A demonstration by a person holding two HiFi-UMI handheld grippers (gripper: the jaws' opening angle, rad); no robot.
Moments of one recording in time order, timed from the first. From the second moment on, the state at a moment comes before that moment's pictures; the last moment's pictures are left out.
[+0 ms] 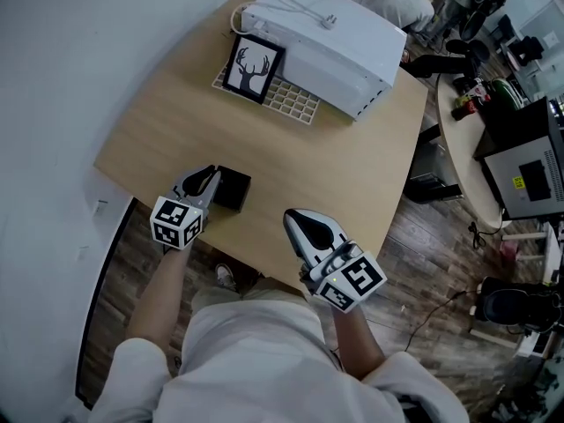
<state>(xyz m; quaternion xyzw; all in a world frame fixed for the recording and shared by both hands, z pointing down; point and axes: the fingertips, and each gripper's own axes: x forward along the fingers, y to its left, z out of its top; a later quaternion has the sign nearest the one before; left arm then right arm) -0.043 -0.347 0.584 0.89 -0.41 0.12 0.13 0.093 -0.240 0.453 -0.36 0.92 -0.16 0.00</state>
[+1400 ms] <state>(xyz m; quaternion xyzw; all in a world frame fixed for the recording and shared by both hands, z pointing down) -0.136 -0.303 0.436 0.88 -0.47 -0.03 0.04 0.037 -0.192 0.397 -0.36 0.93 -0.08 -0.01</state>
